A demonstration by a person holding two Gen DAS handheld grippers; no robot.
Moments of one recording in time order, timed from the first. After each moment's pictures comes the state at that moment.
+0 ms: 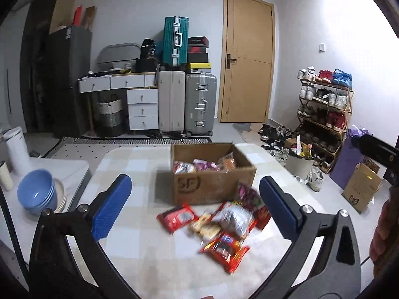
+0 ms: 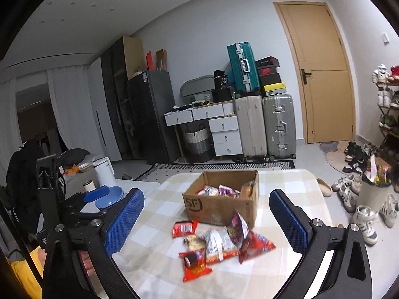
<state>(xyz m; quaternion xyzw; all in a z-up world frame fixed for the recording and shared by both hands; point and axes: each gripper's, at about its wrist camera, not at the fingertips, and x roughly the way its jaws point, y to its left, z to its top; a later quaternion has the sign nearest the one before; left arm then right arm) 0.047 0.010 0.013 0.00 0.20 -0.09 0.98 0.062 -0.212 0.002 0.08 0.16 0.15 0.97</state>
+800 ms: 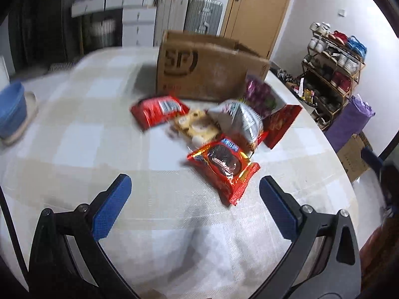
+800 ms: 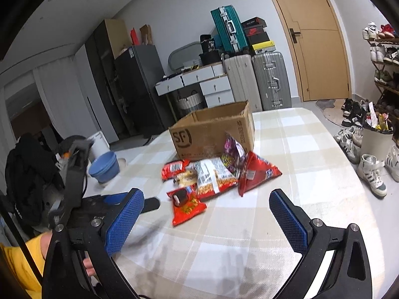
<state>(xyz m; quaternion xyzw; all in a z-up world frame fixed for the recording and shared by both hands) 0.105 -0.014 -0.151 -0.06 0.43 -0.10 0.90 0.059 -0.211 -0.125 0.12 0.26 0.15 0.95</state>
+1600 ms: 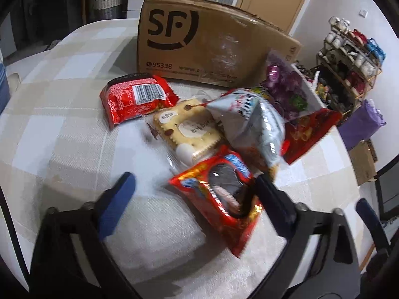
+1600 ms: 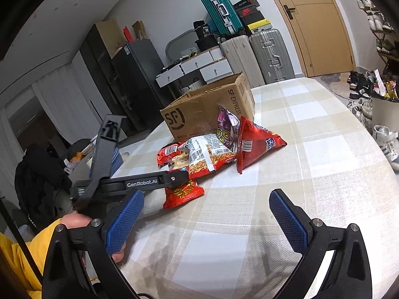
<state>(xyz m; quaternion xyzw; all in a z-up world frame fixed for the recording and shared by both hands) 0.184 -0.054 -0.197 -0.08 0.48 -0.09 0.87 0.081 -0.227 -0.172 0.17 0.29 0.17 0.92</state>
